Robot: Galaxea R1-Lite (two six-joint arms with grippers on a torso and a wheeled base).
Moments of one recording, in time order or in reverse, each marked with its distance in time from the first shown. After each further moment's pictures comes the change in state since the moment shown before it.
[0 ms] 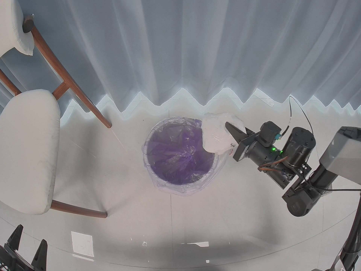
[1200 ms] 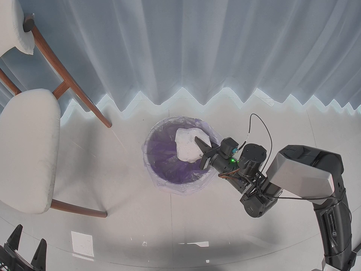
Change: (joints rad) left arm 0.002 0.000 0.000 -0.002 0.009 -0.004; right arm 0.058 0.412 -0.412 0.000 -0.026 0.005
